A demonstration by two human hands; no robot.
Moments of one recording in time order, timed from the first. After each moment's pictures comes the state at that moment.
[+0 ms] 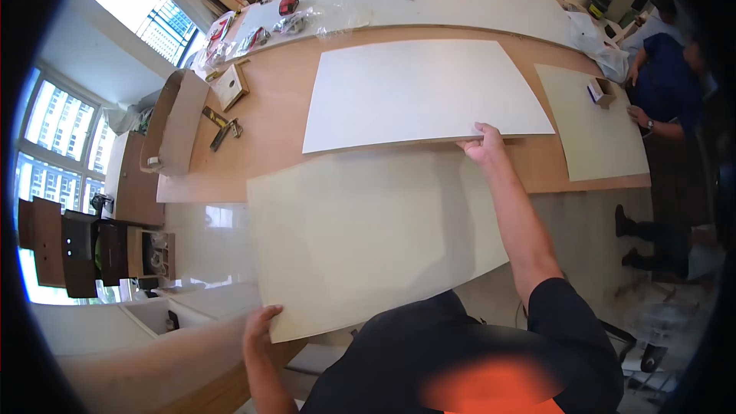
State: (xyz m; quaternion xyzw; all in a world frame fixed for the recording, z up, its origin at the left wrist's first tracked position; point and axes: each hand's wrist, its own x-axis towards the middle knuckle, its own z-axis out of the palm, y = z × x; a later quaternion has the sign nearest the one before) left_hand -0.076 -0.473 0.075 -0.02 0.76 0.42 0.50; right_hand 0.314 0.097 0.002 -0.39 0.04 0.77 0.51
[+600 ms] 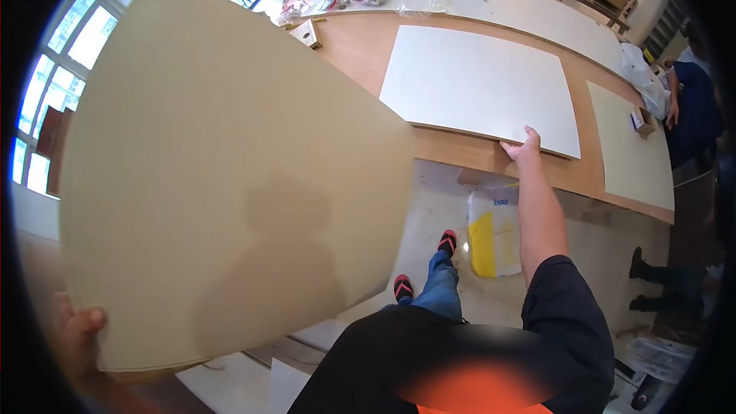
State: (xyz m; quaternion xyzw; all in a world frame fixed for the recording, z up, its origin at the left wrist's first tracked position) left_hand -0.050 -0.612 0.525 0.19 0.92 0.31 0.16; right_hand 0.301 0.053 -0.057 -0.46 -0.01 0.74 0.48
